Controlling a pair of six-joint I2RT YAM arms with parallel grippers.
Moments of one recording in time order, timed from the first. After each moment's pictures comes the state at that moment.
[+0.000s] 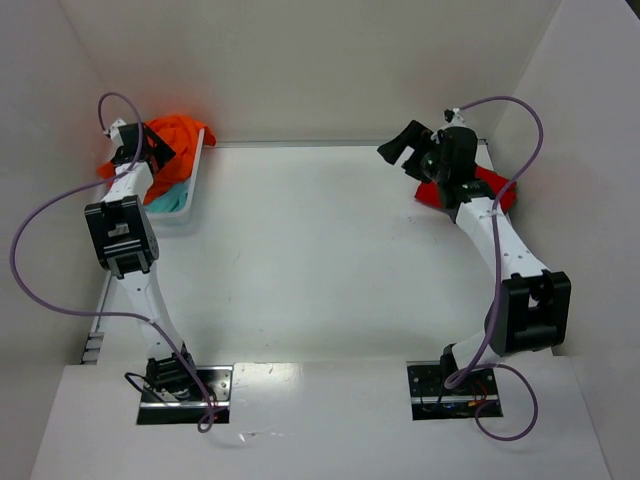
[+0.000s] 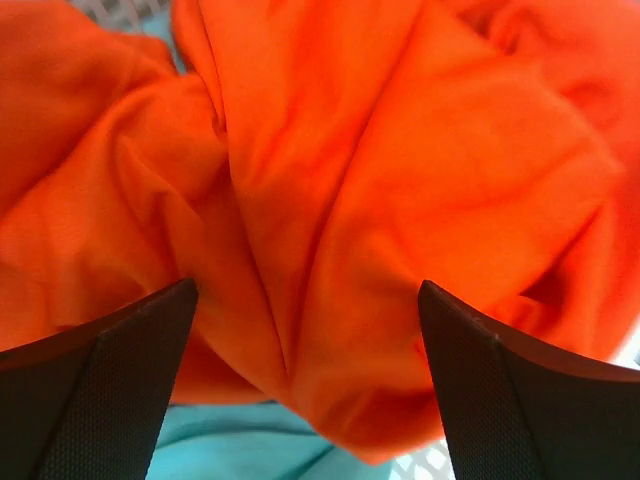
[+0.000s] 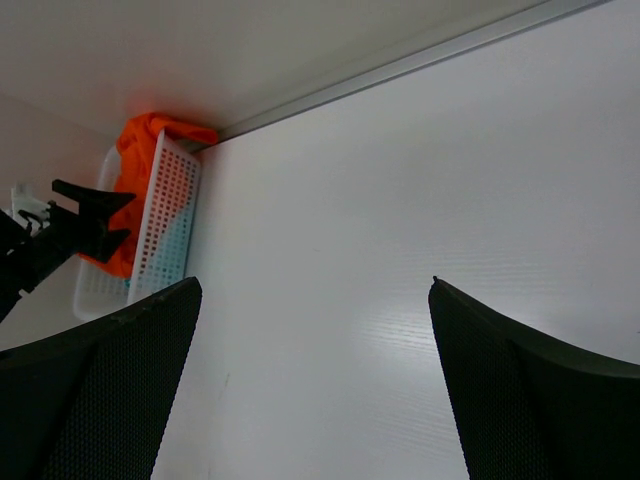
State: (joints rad) left arm 0.30 2.24 1.85 -0.19 -0.17 -0.54; right arm 0.12 1.48 1.24 -0.06 -0.24 0.65
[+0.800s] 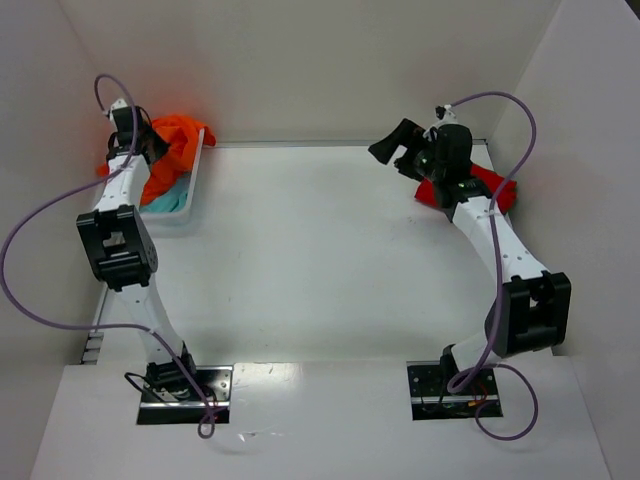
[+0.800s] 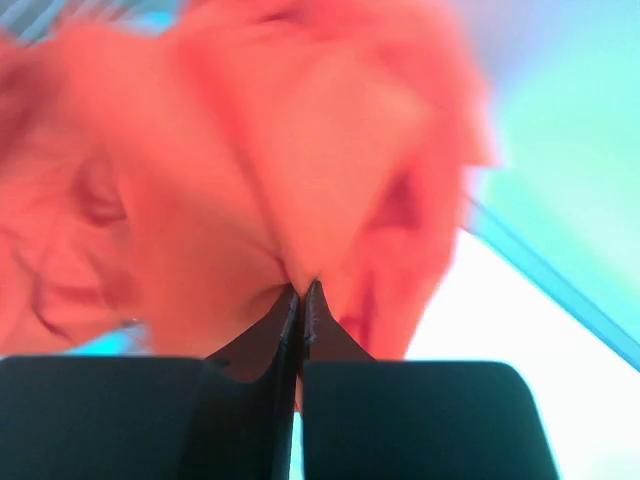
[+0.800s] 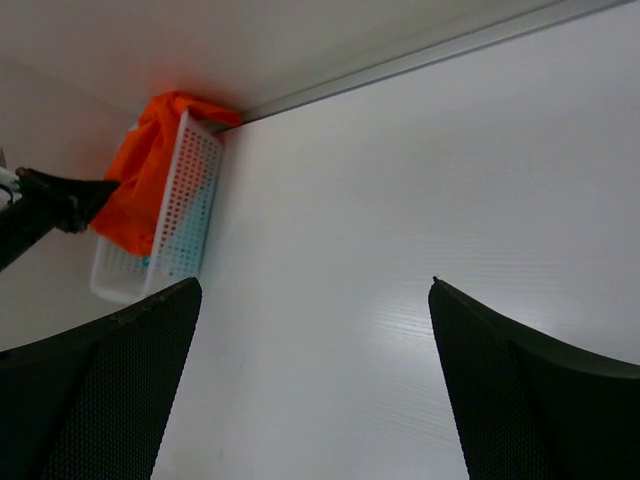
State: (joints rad) left arm 0.26 2.08 1.82 -0.27 -0.04 -0.52; right arm 0.16 1.48 1.27 -0.07 -0.27 0.65
